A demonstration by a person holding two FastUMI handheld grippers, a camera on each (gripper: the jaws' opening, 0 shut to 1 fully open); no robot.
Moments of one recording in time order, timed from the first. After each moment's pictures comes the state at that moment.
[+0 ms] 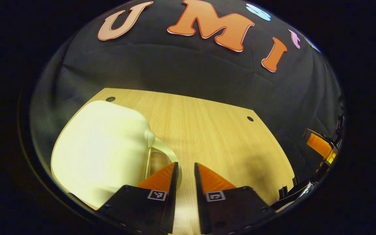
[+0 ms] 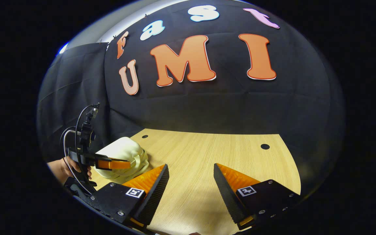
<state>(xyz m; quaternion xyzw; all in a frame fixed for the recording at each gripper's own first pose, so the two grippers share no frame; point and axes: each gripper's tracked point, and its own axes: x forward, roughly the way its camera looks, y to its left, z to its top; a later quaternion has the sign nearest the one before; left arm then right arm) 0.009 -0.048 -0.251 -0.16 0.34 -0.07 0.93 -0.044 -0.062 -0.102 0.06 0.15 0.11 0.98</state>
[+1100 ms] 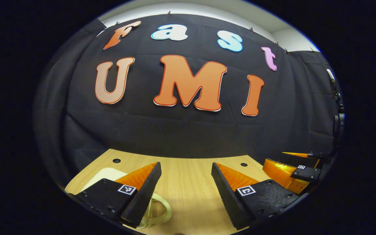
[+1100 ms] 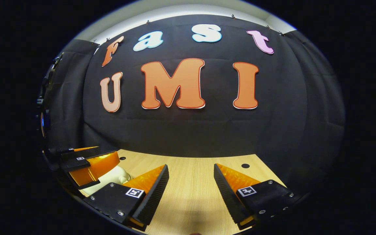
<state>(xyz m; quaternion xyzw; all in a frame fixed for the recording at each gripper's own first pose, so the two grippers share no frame) 0.021 -0.046 -0.080 -0.11 0.08 -0.04 0.99 -0.023 -0.021 -0.038 0.03 0.06 -0.04 1.00</state>
